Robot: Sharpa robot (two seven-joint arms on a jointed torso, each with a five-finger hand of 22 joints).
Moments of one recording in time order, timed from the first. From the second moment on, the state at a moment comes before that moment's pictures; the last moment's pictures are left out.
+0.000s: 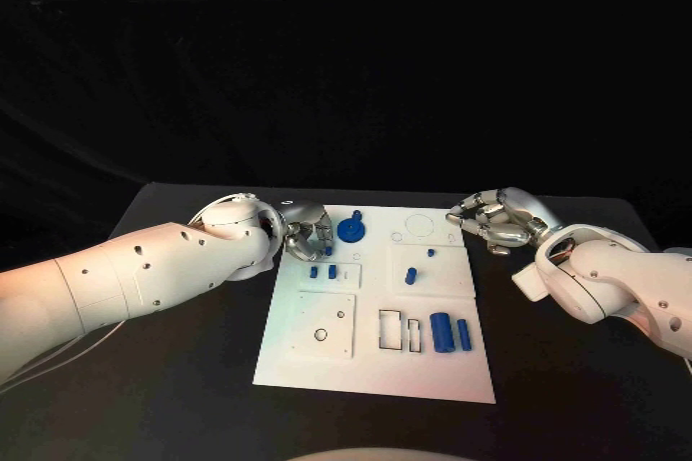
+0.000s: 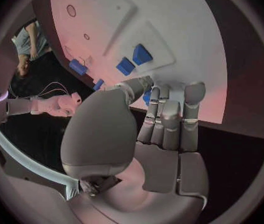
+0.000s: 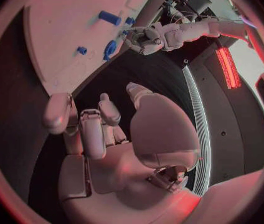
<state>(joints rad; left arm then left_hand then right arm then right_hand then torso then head) 1.14 -0.75 0.05 1.34 -1.49 -0.03 -0.10 1.37 -0.26 0.61 0.08 0.18 0.91 0.16 0.35 0.22 0.98 0.11 0.34 0.08 1.29 0.04 1.39 0.79 0.14 1.18 0.13 1.12 0.78 1.23 -0.88 -0.11 1.47 -0.73 -0.40 0.14 1.17 -0.11 0.26 0.27 0.27 0.69 0.18 0.45 0.34 1.18 0.10 1.31 1.12 1.47 0.02 1.45 1.31 0.09 1.34 0.12 1.14 1.23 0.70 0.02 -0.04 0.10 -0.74</state>
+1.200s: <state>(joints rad) 1.14 -0.87 0.06 1.36 -1.03 -0.17 0.09 1.44 -0.22 0.63 0.03 0.18 0.95 0.17 0.31 0.22 1.06 0.10 0.40 0.10 1.10 0.02 1.08 0.37 0.18 1.05 0.10 0.91 0.56 1.23 -0.86 -0.11 1.45 -1.04 -0.35 0.08 1.33 -0.20 0.58 0.05 0.17 0.84 0.17 0.43 0.27 1.01 0.10 0.38 0.24 1.45 0.01 1.28 1.10 0.13 1.23 0.11 0.88 1.09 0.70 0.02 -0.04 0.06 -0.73</state>
